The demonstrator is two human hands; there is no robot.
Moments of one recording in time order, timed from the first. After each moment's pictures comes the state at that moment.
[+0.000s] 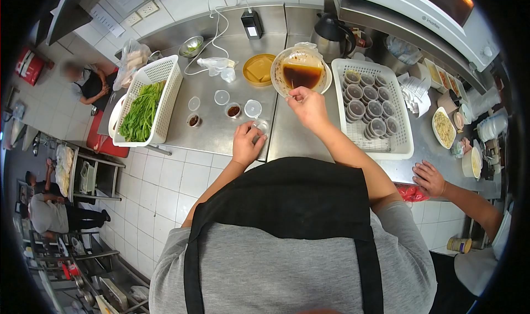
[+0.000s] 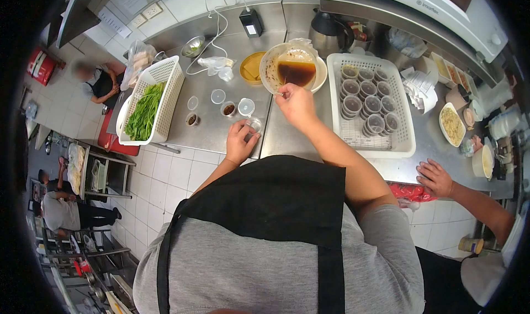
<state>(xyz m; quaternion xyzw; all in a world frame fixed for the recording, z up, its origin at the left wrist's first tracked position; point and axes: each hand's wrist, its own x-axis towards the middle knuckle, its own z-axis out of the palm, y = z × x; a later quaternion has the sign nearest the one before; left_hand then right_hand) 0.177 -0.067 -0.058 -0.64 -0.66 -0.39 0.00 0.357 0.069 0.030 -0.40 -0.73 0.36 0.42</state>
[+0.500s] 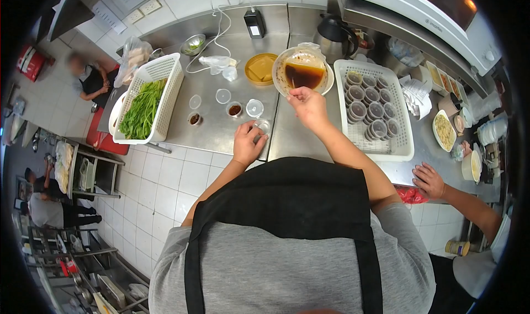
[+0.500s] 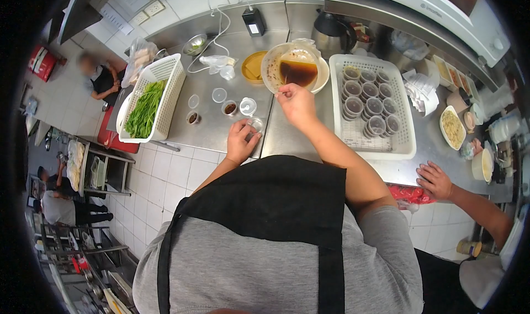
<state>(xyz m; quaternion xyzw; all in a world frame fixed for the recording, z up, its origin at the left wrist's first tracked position) 0.176 -0.066 -0.061 -0.65 -0.65 -0.39 0.03 0.349 0.075 0.014 -0.42 -0.67 0.45 0.41</state>
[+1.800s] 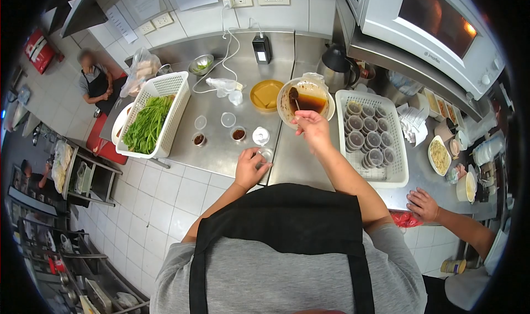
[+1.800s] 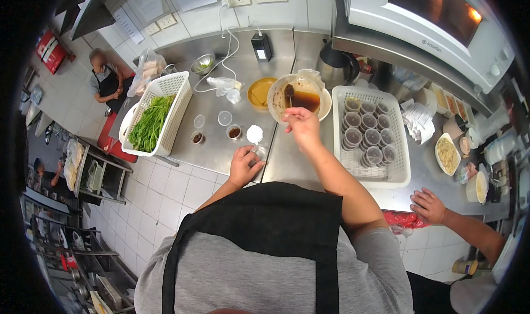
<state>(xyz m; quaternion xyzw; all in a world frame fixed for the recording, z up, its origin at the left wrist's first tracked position) 0.176 -0.069 -0.054 -0.66 -0.65 -0.39 0.00 0.350 0.078 0.048 -0.39 -0.49 0.66 0.42</state>
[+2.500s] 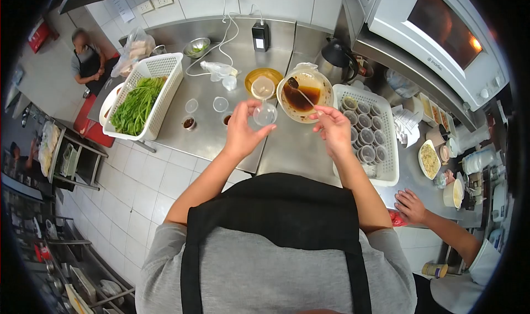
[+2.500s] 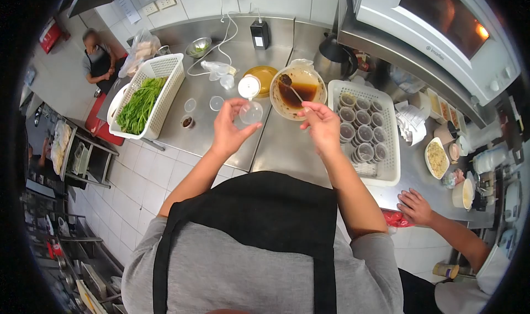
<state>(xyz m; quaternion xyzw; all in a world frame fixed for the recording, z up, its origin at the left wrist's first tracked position) 0.198 -0.034 0.058 -0.58 -0.60 -0.55 -0.07 0.411 0.065 0.072 -0.37 -0.52 0.64 0.43</state>
